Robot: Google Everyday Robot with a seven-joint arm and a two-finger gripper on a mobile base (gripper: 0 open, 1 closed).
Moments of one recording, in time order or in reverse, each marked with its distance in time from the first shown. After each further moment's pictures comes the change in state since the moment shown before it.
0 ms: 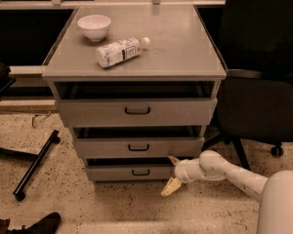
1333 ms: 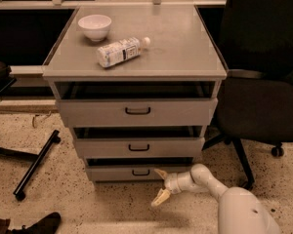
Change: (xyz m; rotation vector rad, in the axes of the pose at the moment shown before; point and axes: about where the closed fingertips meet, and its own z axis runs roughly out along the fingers) arm 0.046 0.029 0.115 -0.182 -0.263 0.018
